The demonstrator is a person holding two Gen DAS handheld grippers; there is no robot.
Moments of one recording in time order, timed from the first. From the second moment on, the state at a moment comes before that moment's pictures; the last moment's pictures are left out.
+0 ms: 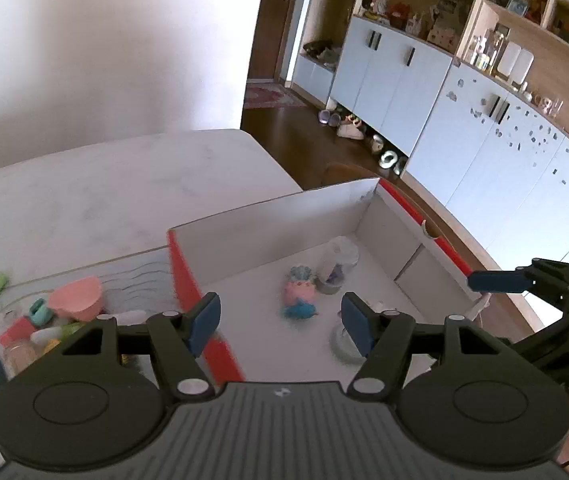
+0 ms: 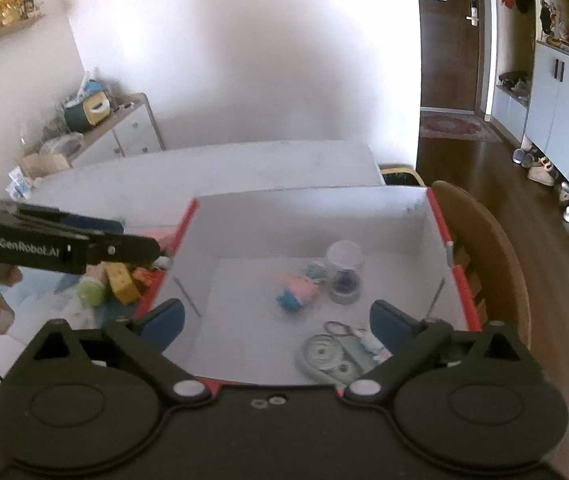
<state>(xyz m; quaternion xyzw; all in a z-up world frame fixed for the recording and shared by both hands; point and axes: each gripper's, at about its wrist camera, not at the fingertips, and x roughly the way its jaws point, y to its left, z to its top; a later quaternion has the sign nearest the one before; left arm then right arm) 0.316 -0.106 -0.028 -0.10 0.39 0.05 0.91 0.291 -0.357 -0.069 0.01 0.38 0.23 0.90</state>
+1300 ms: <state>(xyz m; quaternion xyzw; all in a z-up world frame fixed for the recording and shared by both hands) 0.212 0.096 -0.101 -0.17 0.41 0.17 0.88 0.282 -0.105 -0.102 -0.08 0.39 0.29 0.87</state>
